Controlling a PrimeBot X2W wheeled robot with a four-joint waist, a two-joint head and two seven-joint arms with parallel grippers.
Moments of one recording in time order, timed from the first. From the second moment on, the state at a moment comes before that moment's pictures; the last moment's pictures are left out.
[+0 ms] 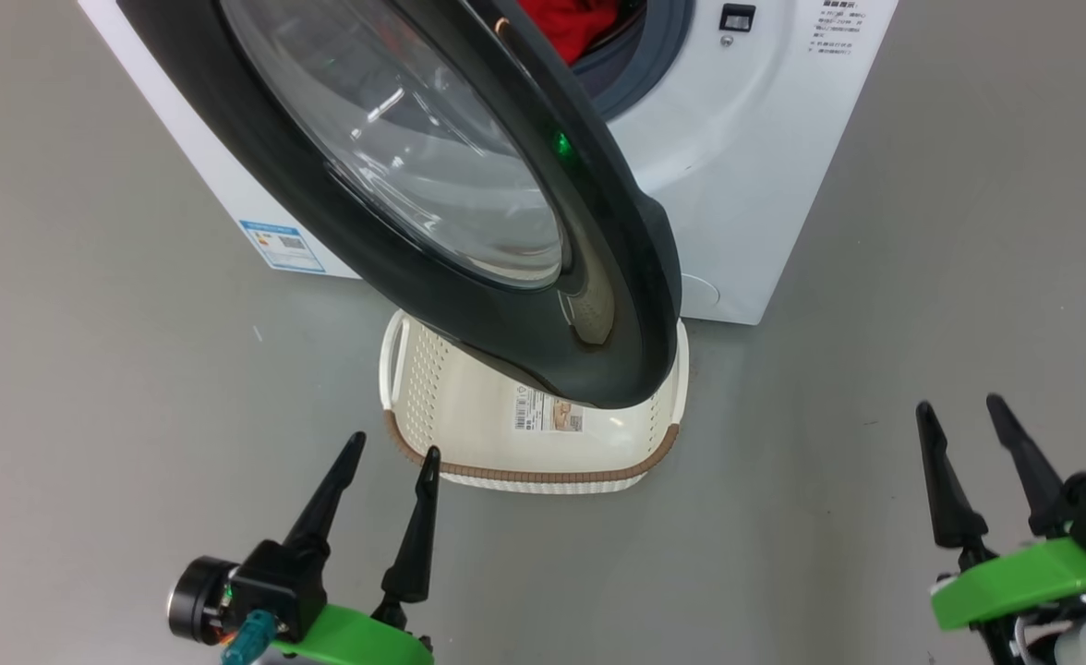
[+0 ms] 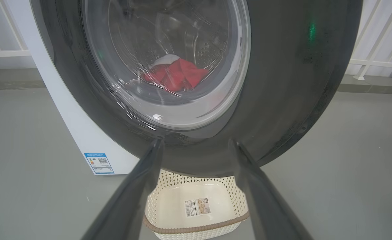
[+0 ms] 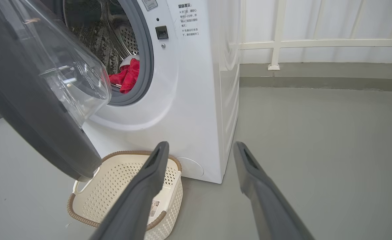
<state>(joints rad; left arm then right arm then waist) -0.16 0.04 -0.22 0.21 -0.17 -0.04 -0.25 -0.08 -0.17 -0.05 0.25 0.36 0.12 -0.25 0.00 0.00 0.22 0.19</state>
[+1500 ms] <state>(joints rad) -0.15 0.04 -0.22 0.21 -0.15 -0.05 -0.25 -0.32 -0.23 0.16 0.15 0.71 0.12 -0.26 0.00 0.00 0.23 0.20</state>
